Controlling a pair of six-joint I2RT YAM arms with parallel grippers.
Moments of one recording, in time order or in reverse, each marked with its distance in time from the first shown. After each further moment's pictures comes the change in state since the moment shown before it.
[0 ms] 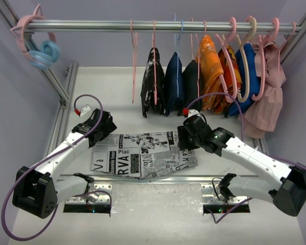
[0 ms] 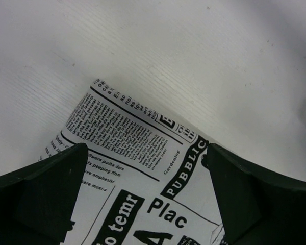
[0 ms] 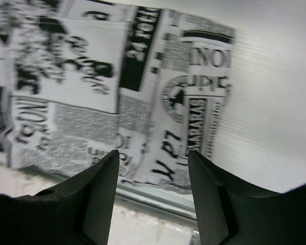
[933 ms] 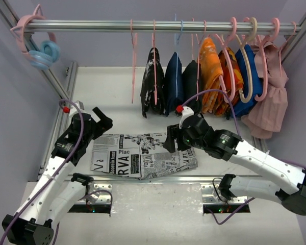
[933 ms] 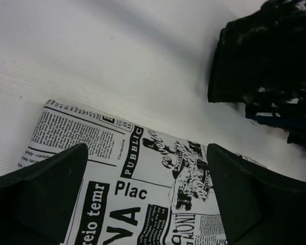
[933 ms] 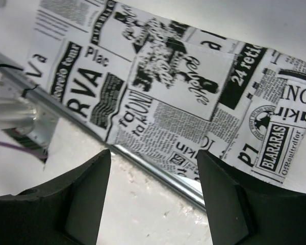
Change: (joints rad) left arm 0.070 -0.396 -0.026 0.065 0.230 0.180; right arm 0.181 -0.077 0.138 0.028 -0.080 0.058
